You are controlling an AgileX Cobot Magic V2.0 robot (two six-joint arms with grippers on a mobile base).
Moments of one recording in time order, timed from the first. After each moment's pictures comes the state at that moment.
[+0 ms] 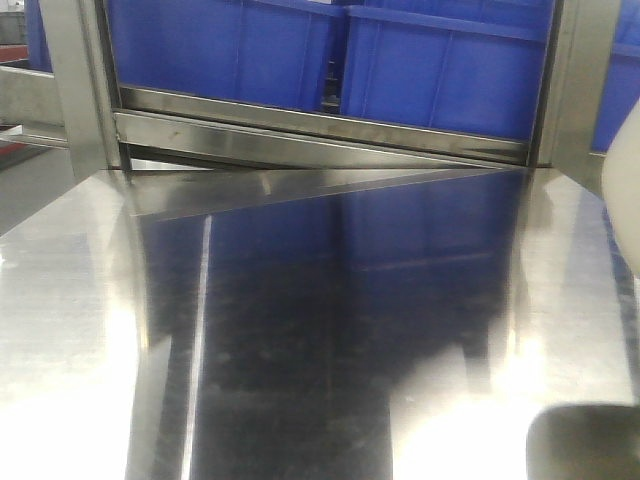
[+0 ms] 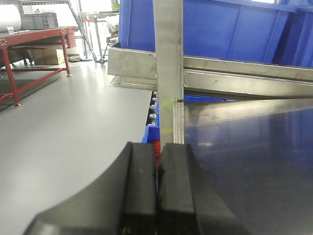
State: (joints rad) left arm -0.03 -0.01 0.01 -0.07 0.08 0.10; right arm -0.06 0.66 -0.71 0.11 0.90 0.00
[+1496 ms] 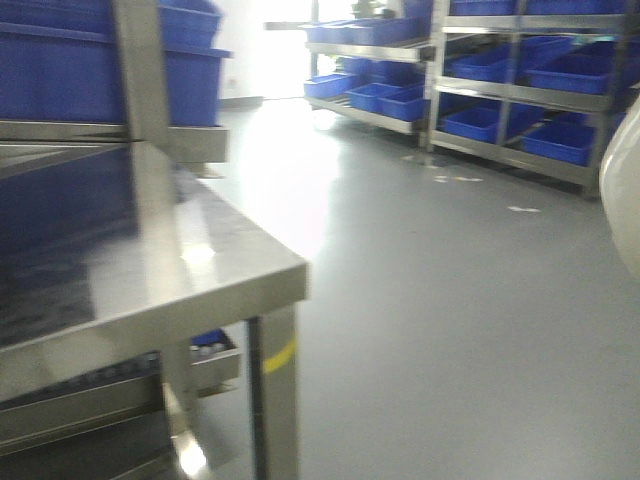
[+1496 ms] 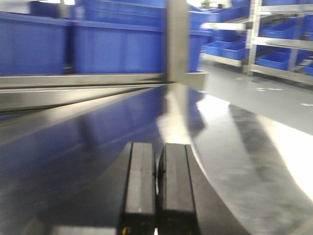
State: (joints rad) left arm -0.03 -0.01 0.01 -0.07 0.08 0.10; right arm -0.06 0.66 -0.71 0.11 0.90 0.00
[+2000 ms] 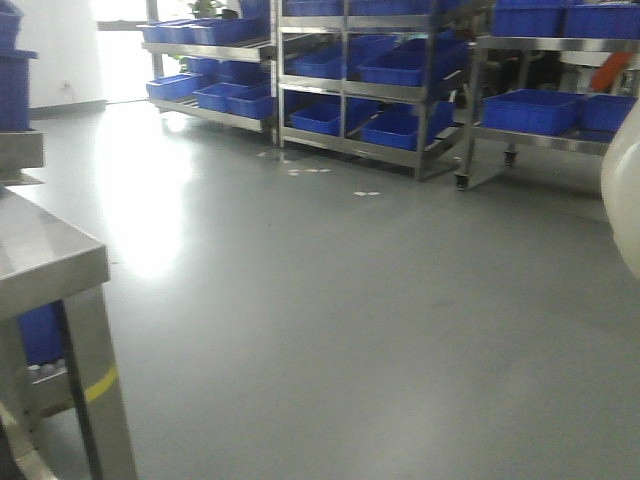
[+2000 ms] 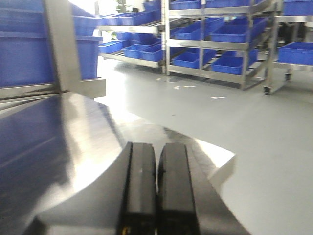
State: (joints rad) left arm -0.03 -0.01 0.01 -0.07 0.08 0.10; right arm -0.06 0.66 -0.71 0.11 0.90 0.00
